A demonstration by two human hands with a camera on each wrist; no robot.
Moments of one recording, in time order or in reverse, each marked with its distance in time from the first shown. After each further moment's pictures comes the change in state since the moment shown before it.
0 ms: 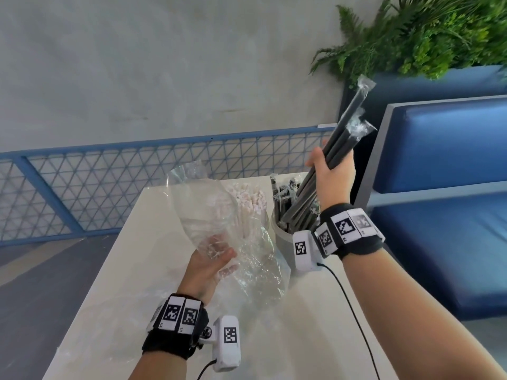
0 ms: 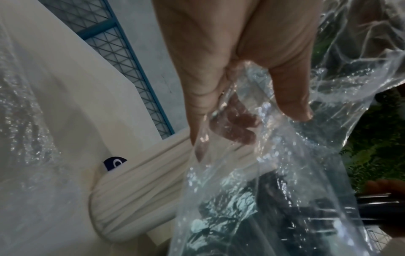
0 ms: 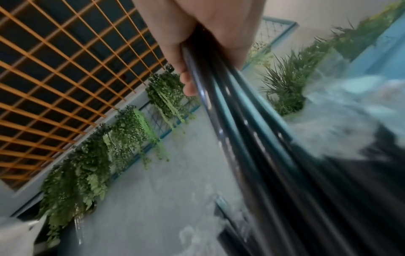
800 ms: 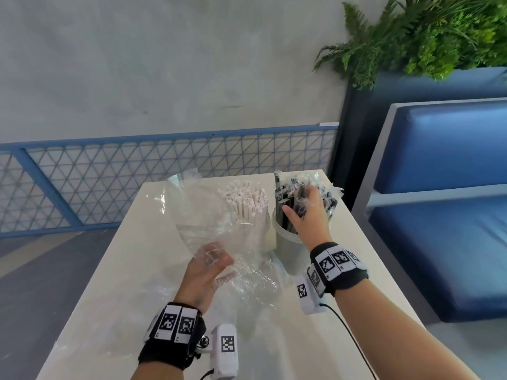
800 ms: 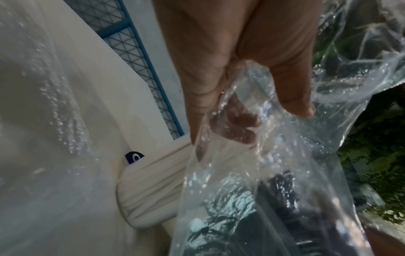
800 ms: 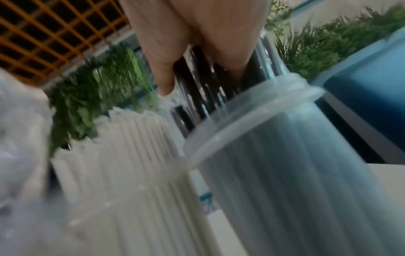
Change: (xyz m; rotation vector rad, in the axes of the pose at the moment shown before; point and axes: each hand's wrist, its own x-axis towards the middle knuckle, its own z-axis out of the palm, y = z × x) left_hand -0.011 -0.013 -0.010 -0.024 0.016 -0.019; right_hand -0.050 0.076 -0.007 -0.454 -0.410 0.001
